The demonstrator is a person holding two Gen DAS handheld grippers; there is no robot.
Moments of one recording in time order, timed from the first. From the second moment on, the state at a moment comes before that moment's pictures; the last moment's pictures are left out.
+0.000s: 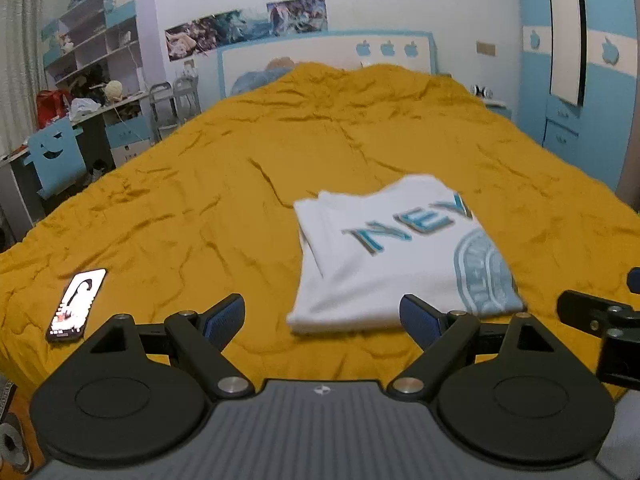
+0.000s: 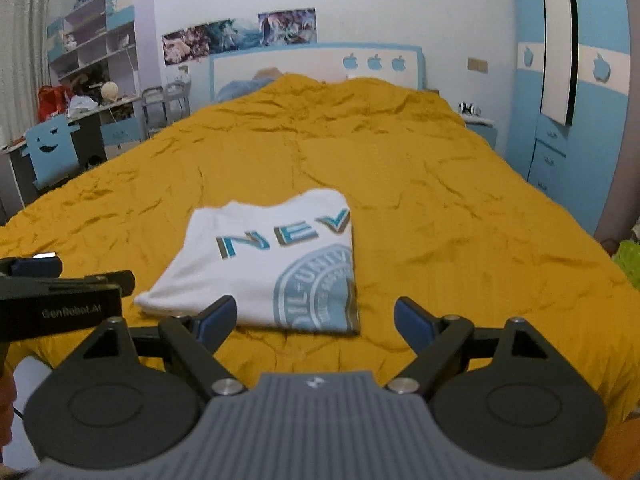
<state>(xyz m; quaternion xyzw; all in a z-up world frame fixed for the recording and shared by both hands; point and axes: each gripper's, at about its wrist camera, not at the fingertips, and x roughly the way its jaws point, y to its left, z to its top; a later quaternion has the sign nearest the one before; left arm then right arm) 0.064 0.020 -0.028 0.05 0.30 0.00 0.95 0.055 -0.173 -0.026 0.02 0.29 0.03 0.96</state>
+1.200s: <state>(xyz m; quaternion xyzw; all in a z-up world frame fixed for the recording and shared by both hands) 0.062 0.016 -0.036 0.04 0.33 0.00 0.94 0.064 -0.173 -0.039 0.01 0.32 0.05 0.95</state>
